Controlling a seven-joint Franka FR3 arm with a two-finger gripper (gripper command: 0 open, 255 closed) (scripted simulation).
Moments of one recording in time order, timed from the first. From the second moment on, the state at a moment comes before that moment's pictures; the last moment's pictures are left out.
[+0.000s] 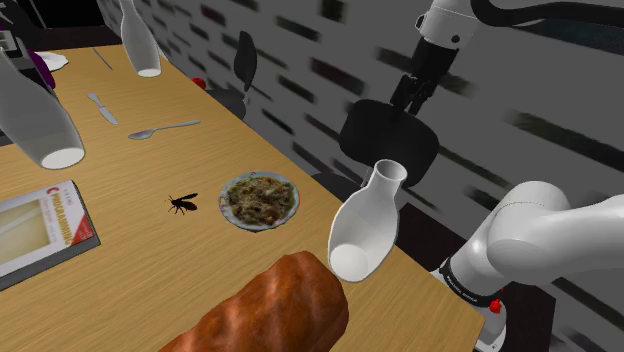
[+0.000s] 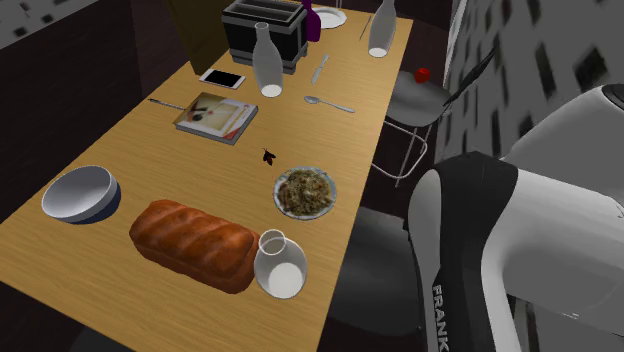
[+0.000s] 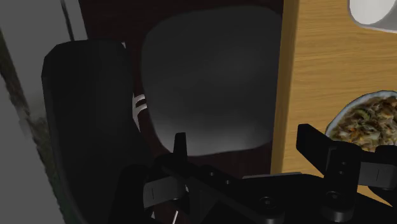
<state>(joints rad) 0.01 -0.80 -0.07 -2.43 0.01 1.68 0.01</state>
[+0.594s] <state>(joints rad) 0.06 -0.65 0.08 -2.37 0.06 1.75 0.16</state>
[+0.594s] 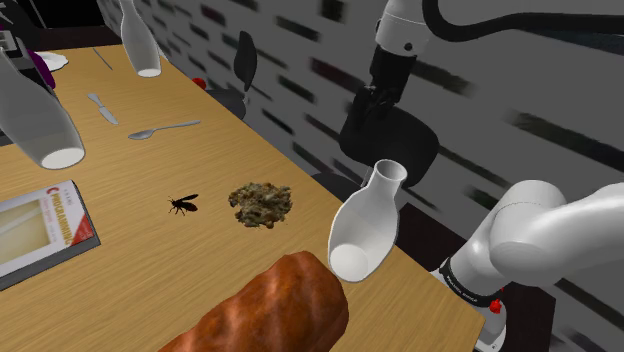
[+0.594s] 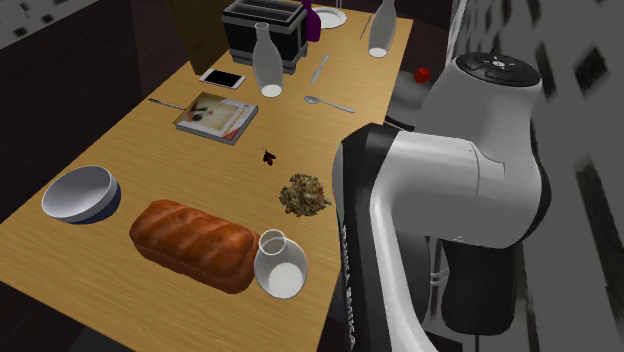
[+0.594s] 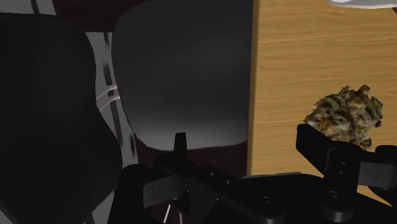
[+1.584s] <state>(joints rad) 0.12 -0.19 0.40 -2.04 -0.02 1.84 0.53</state>
